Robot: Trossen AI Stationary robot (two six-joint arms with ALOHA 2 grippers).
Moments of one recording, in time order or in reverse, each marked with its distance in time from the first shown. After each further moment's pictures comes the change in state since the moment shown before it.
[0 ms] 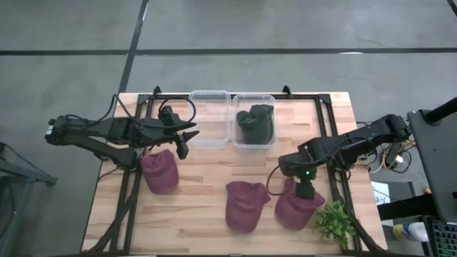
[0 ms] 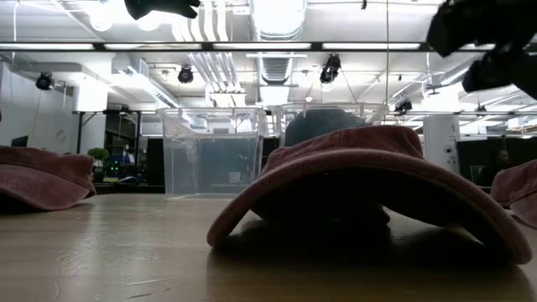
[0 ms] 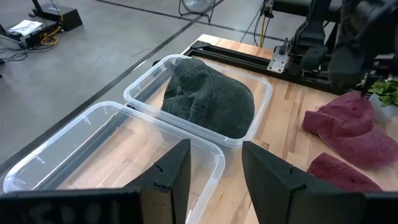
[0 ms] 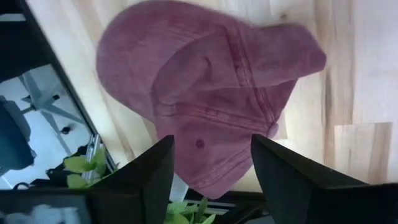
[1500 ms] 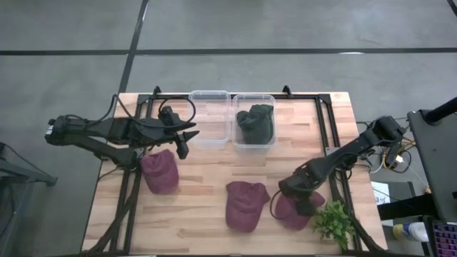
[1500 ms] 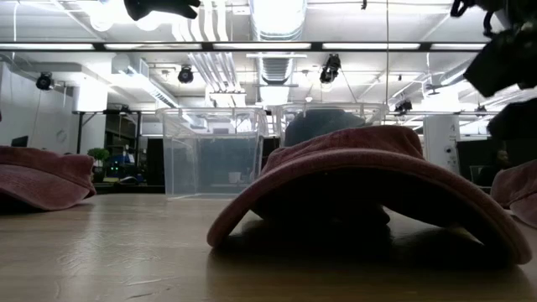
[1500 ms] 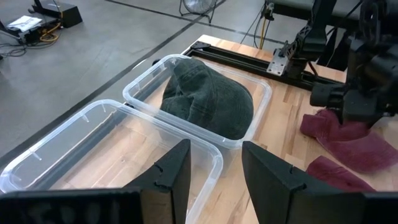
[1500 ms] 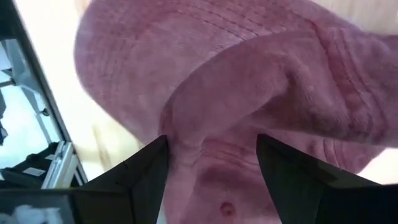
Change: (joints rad) left arm 0.000 0.000 -0.002 0.005 0.000 -0.024; right arm 0.207 0.111 -0.201 0.394 0.008 0.059
